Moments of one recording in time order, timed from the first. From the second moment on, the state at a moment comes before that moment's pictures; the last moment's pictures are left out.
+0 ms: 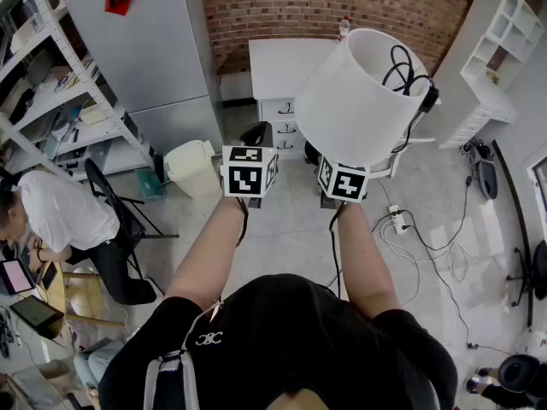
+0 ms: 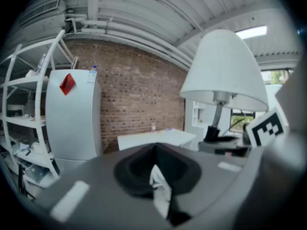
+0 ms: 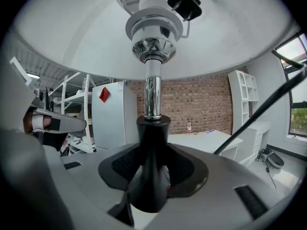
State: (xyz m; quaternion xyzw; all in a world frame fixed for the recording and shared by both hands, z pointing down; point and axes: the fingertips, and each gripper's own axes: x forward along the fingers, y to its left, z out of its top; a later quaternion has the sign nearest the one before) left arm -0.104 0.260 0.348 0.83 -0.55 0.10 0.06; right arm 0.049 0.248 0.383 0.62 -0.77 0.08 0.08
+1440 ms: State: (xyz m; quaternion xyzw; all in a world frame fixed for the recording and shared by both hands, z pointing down) left arm -0.024 0.201 0.403 0.81 -0.56 0.13 0.10; right arm 0.141 0.188 0.396 0.62 -0.78 0.07 0.07
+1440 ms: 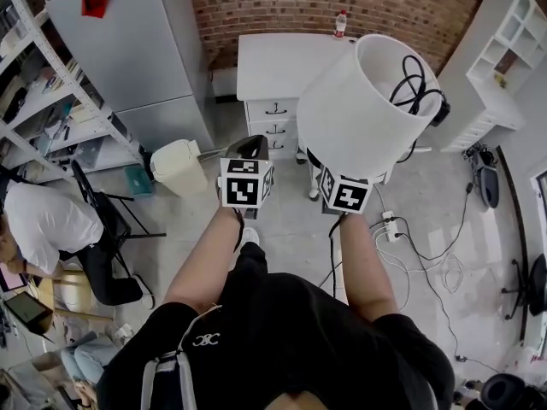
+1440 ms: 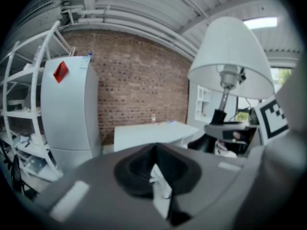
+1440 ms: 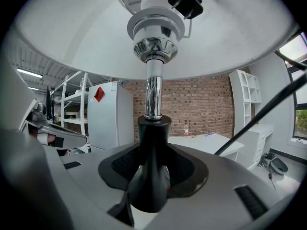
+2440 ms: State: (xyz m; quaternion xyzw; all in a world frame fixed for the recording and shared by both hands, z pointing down) left arm -0.007 -0.102 0.411 0.88 -0.45 0.14 0.09; right arm 0.166 -0.076 0.370 0.71 -0.70 0.05 0.05
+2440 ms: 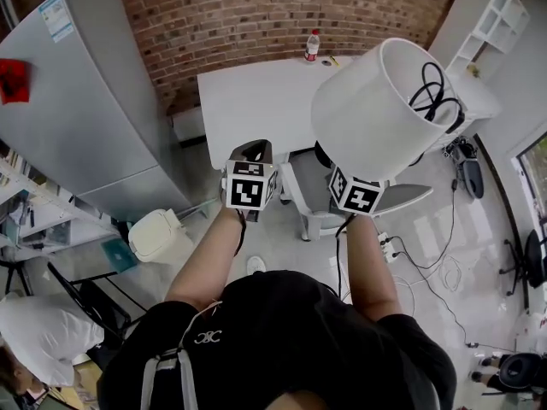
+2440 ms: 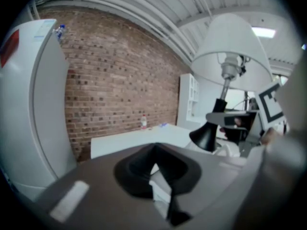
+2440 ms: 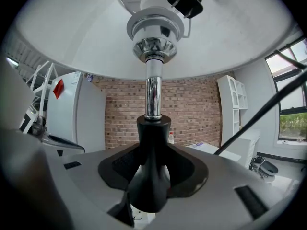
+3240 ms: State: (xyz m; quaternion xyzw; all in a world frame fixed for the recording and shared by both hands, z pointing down) left arm -0.027 -0.265 0.434 0.88 -0.44 0.16 0.11; right arm 0.158 -0.238 0.394 0.71 -0.70 0.06 0.04
